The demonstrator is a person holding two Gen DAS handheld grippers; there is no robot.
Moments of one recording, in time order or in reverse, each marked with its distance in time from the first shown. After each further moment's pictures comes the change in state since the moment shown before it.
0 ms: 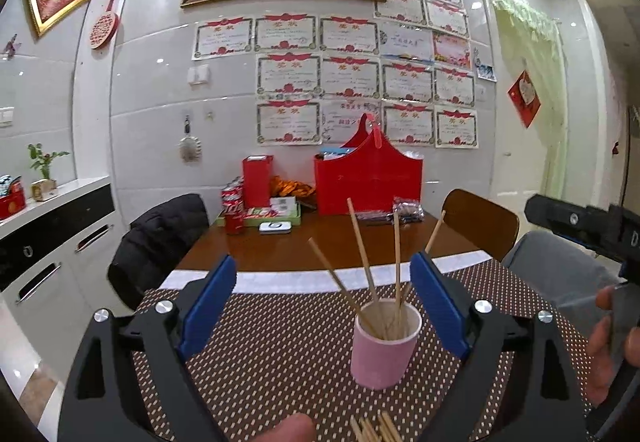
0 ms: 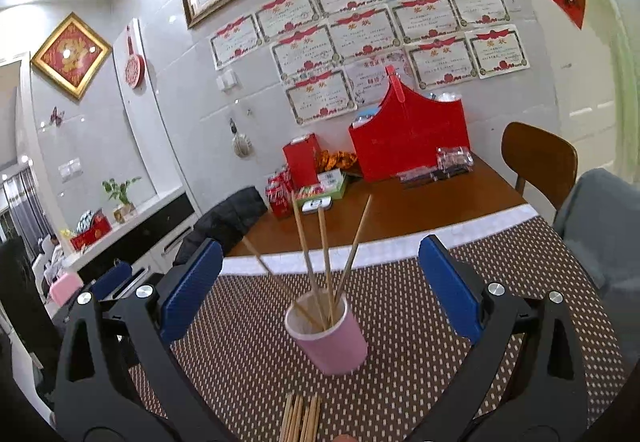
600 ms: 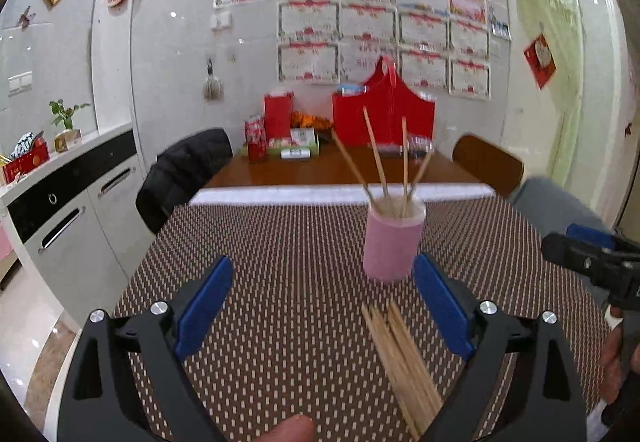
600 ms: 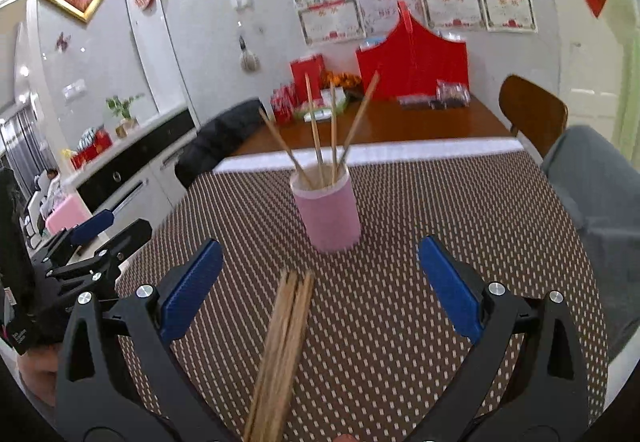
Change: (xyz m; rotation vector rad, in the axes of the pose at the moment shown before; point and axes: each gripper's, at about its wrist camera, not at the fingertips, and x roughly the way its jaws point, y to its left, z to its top) left arm -0.058 0.010 -0.074 -0.016 0.225 0.050; right arm -0.046 0.017 -0.086 -0.090 0.257 -0.026
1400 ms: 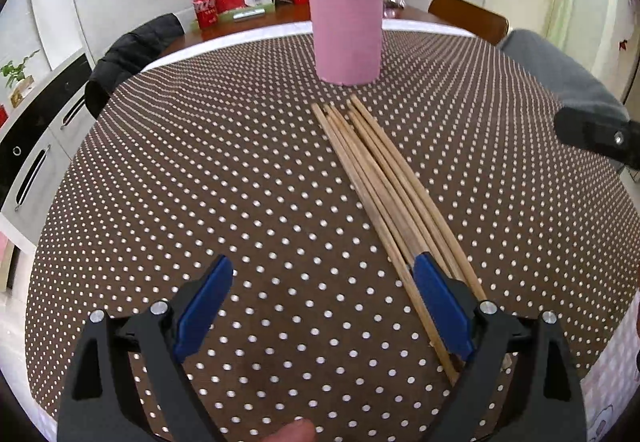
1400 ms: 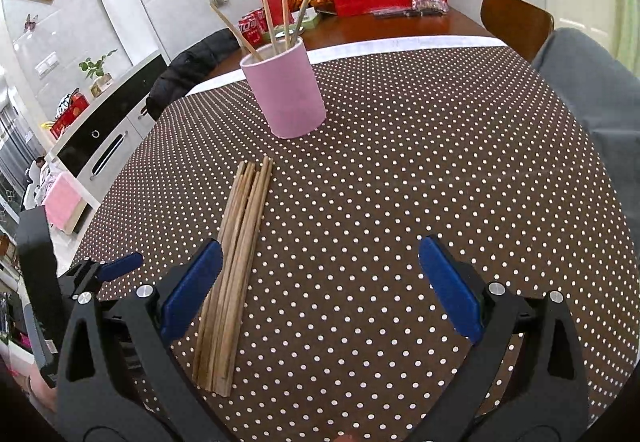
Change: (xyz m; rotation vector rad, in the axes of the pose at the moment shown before) left arm 0.066 -0.045 -0.123 0.121 0.427 -0.067; right arm 0.028 -0.042 -0.080 0.078 0.226 -0.036
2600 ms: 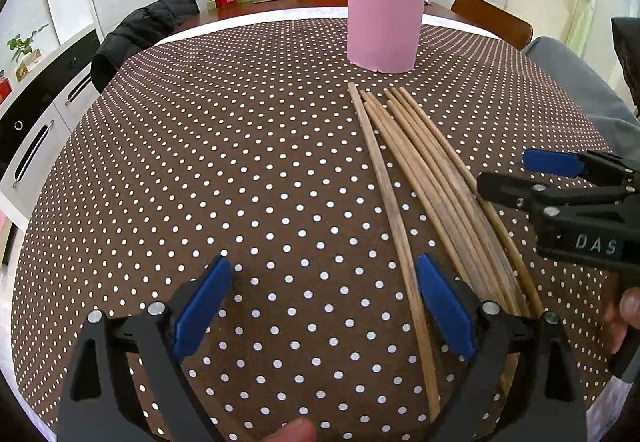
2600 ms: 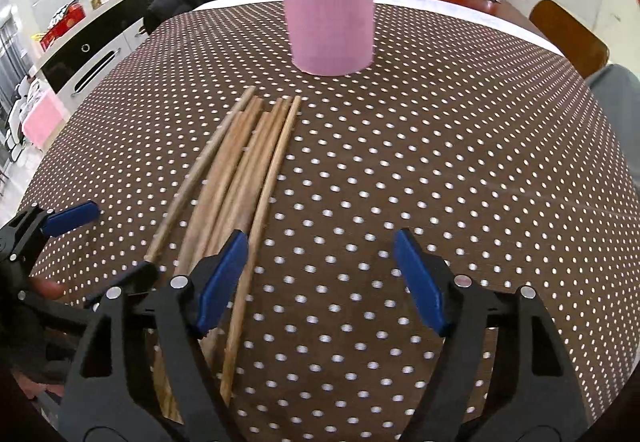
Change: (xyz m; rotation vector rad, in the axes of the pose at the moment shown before) left arm 0.029 0.026 0.007 -0.079 0.021 0.008; right arm 0.090 0.034 0.001 -0.220 0.178 -0.059
